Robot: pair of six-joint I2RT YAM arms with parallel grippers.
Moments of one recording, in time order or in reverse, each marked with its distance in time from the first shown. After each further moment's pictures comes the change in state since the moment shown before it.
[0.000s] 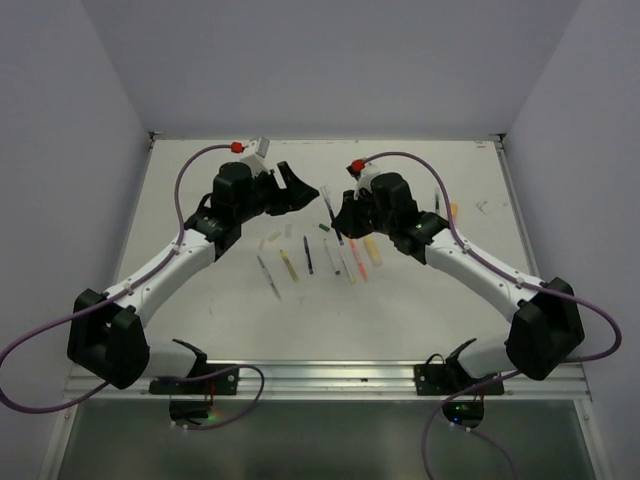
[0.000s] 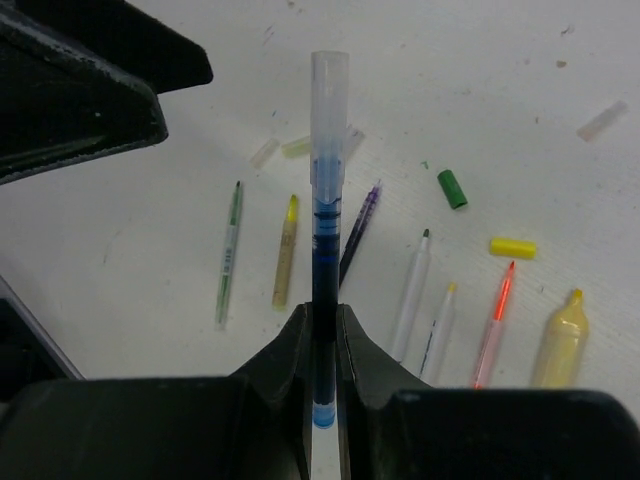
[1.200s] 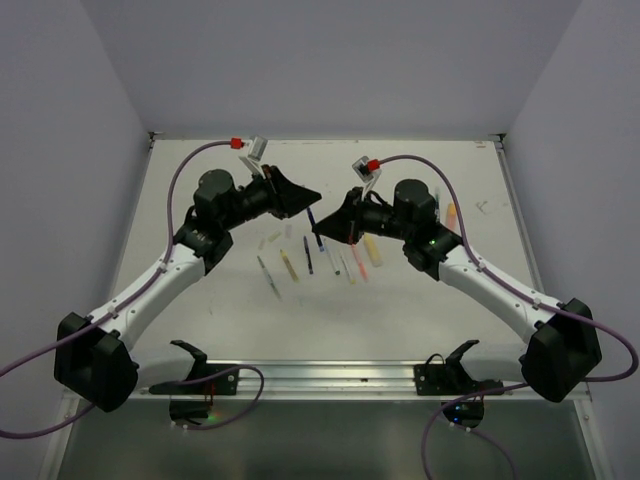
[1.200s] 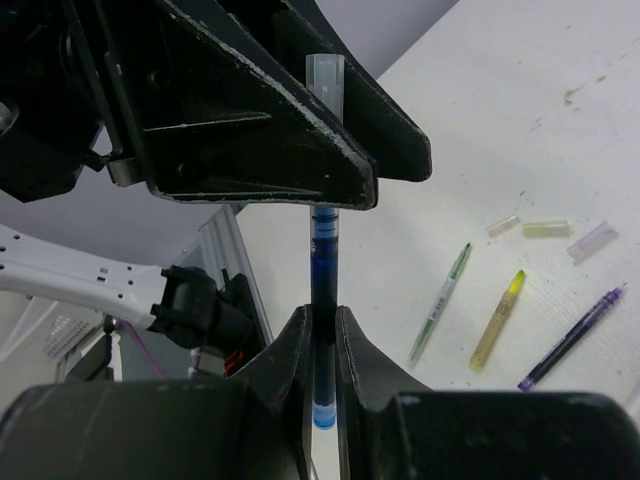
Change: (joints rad) left arm -0.015 -0.116 -0.070 0.235 0.260 -0.014; right arm 0.000 -0.143 -0.156 0.396 -0.438 0.226
